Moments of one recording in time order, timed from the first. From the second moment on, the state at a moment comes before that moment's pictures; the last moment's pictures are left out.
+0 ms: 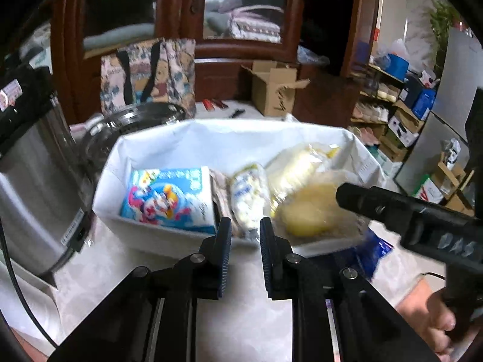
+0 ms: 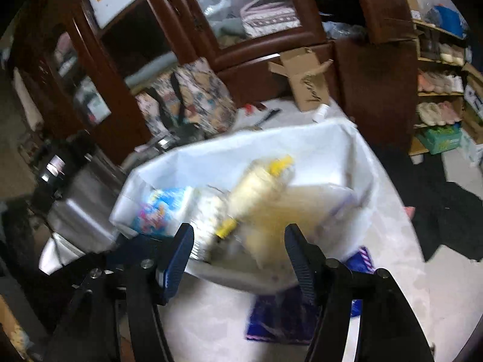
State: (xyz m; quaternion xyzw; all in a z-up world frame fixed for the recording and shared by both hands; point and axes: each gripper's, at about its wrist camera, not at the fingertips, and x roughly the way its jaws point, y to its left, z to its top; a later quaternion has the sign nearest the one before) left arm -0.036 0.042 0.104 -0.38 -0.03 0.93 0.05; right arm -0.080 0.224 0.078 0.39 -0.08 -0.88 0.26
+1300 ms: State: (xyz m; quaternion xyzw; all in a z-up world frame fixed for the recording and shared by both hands) left arm -0.043 0.074 0.046 -0.50 0.01 0.87 0.02; right arm -0.047 0.192 -0.006 0.49 0.11 -0.83 0.23
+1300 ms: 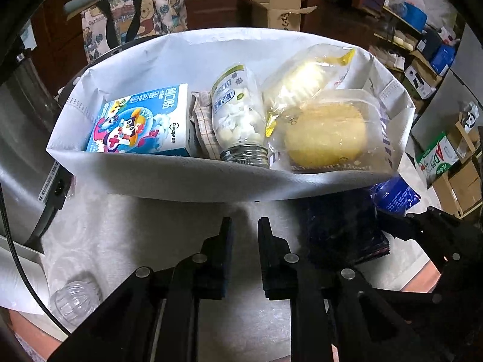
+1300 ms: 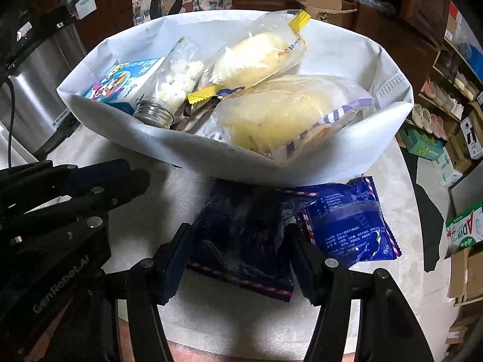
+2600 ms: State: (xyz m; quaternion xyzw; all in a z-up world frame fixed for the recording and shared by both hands) left arm -0.046 0.065 0.051 -0.49 -0.04 0.87 0.05; right arm -0.058 0.243 0.015 0.50 -0.01 -0.82 0.29
